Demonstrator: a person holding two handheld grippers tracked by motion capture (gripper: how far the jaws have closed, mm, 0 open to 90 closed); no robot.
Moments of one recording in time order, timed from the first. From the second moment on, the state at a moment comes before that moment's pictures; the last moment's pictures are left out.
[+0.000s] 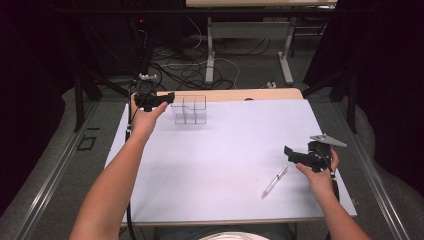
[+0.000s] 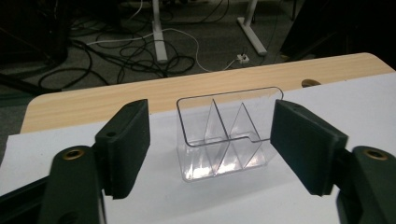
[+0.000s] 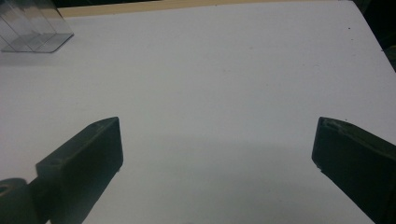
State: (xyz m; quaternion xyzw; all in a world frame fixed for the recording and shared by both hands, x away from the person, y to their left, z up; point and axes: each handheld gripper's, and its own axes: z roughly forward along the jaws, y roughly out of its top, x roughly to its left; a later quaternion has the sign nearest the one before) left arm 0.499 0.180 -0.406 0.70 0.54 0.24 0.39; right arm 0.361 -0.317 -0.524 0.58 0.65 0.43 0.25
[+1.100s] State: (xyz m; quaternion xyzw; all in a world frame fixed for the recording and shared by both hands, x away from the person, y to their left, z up) left arm 0.552 0.170 -0.437 0.70 0.60 0.21 0.33; right arm 0.362 -0.311 -0.526 0.58 0.65 0.43 0.24
